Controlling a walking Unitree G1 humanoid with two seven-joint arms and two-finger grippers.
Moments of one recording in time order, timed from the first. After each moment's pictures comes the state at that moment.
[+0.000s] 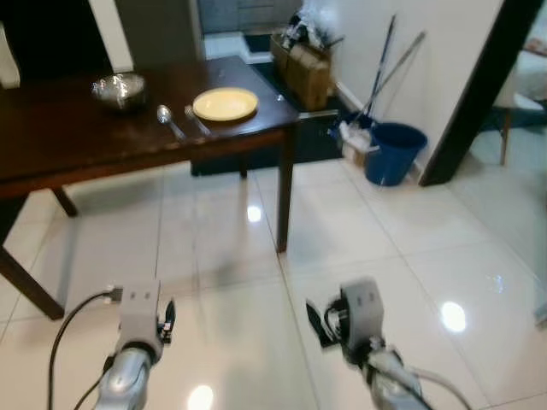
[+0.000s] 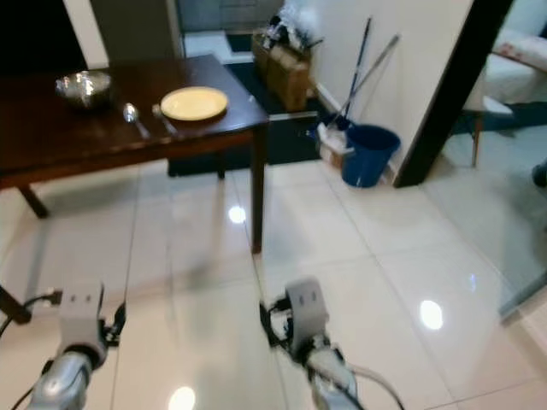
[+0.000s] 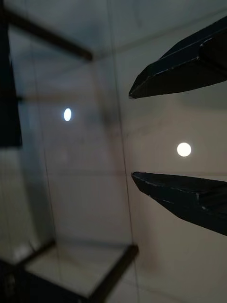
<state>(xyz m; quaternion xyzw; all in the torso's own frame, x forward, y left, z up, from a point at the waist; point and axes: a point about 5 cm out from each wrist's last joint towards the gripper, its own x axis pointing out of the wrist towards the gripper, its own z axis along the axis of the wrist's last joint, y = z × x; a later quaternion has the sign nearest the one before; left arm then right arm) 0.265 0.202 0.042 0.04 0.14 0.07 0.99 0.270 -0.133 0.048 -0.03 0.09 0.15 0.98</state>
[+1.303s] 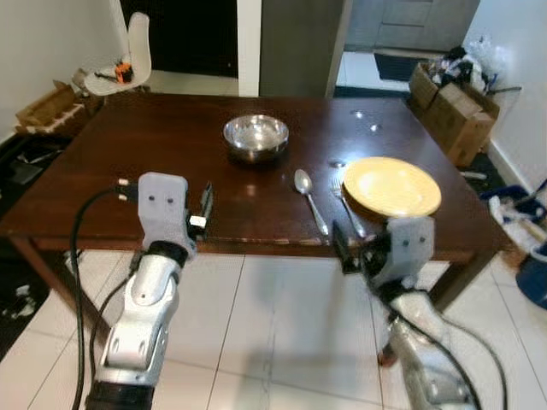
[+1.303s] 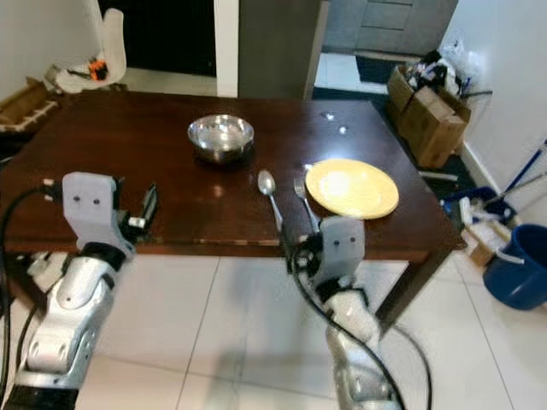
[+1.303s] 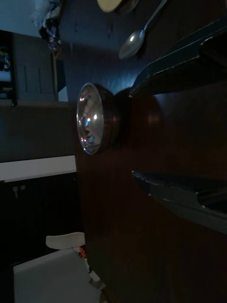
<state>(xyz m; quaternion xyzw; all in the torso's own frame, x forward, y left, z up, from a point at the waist) 0.309 0.141 0.196 0.04 -0.13 -0.04 0.99 0.293 -0.138 0.145 -0.02 -0.09 0.11 0.99</state>
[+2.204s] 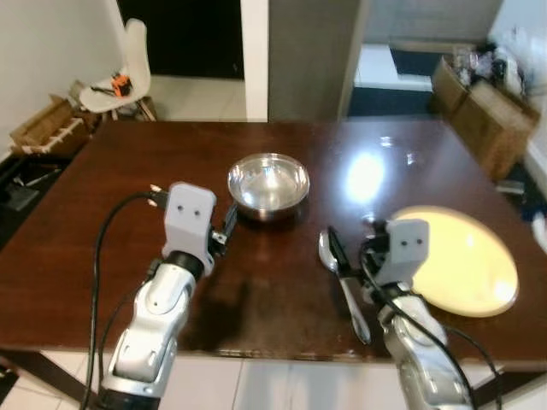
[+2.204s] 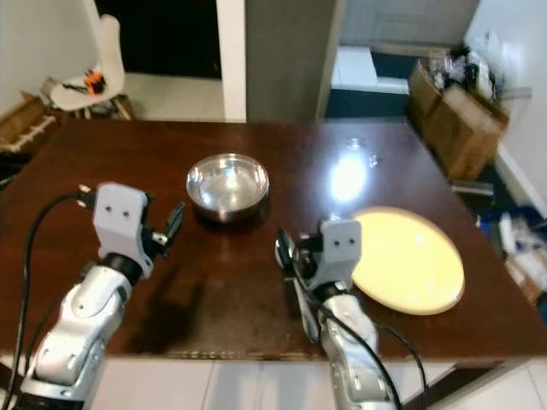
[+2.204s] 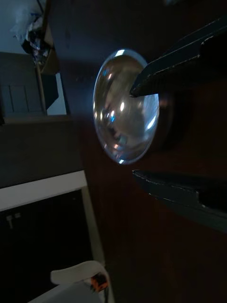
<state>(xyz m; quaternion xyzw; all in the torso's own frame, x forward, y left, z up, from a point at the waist) 0.302 0.122 0.184 0.06 -0.10 -0.11 0.99 0.305 -0.150 0.160 0.04 -0.09 0.09 0.99</state>
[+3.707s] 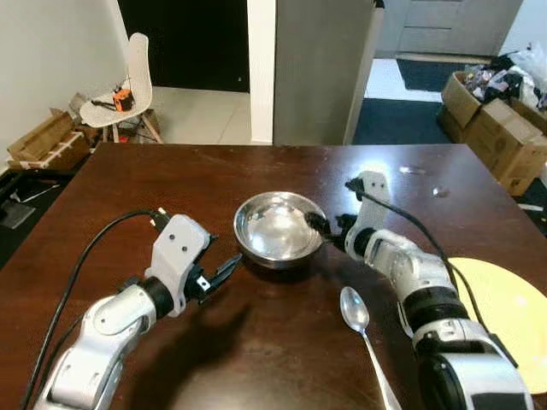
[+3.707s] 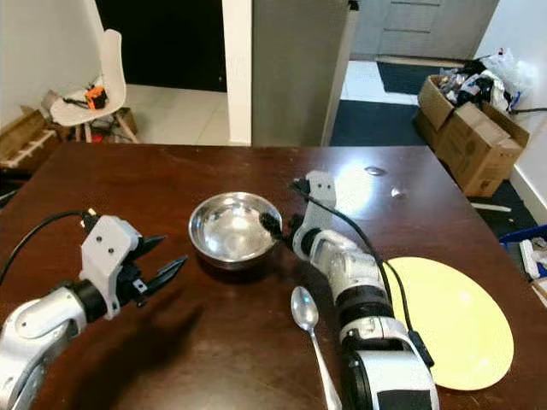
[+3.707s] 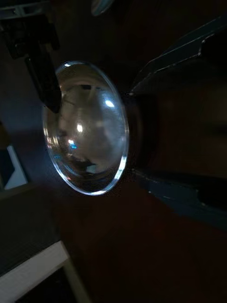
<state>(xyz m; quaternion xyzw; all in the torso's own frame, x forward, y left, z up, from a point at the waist) 0.264 0.155 0.168 0.13 -0.01 -0.29 0.95 0.388 -0.143 0.148 0.15 0.19 0.20 0.95</state>
